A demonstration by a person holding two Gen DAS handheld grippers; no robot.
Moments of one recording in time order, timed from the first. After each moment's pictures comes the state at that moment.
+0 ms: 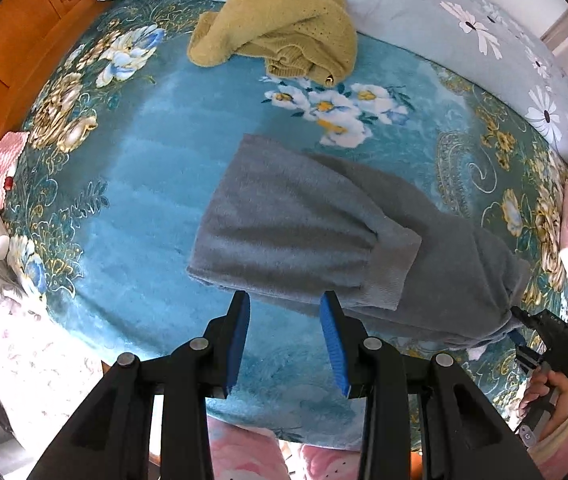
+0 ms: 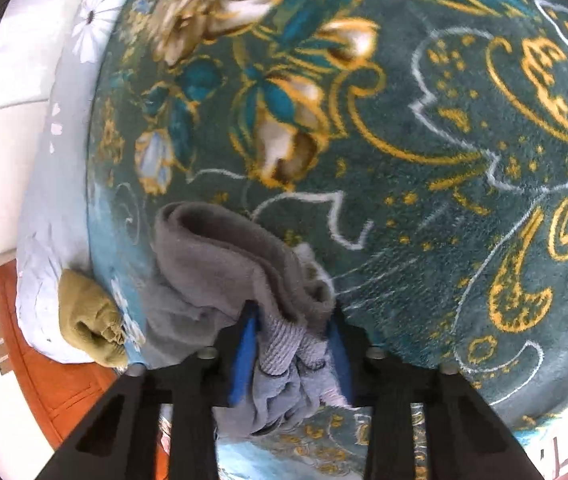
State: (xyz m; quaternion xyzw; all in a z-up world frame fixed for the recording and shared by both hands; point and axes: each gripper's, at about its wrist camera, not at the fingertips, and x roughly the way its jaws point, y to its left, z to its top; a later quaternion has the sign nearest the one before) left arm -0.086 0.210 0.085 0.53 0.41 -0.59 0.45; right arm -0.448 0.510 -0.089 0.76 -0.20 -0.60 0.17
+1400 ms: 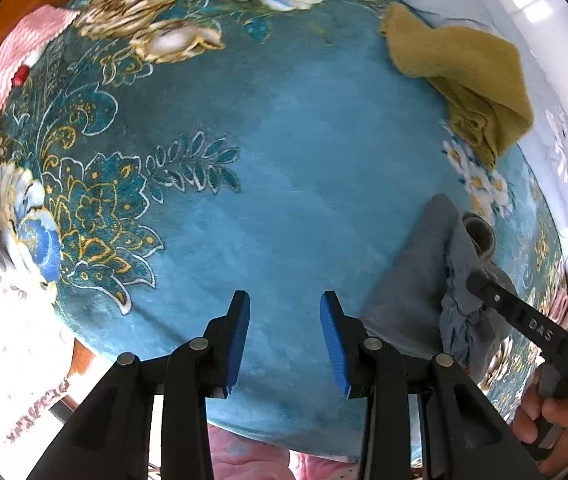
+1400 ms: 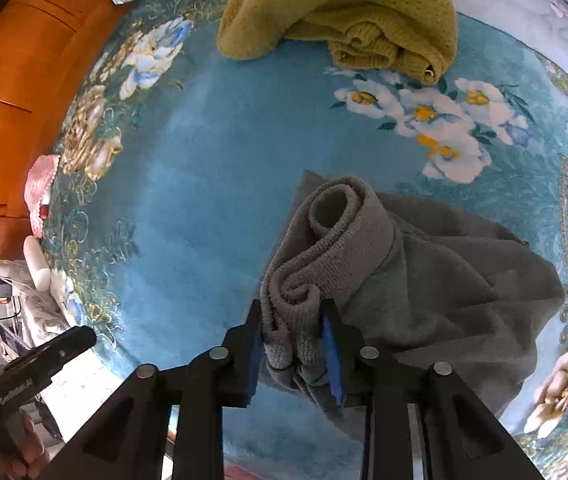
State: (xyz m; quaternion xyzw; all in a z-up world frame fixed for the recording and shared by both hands) left arm 0.151 0.098 0.006 0.44 0.57 -0.53 0.45; right arm -0.093 0.115 -0.015 0.62 0.33 -0.53 0.48
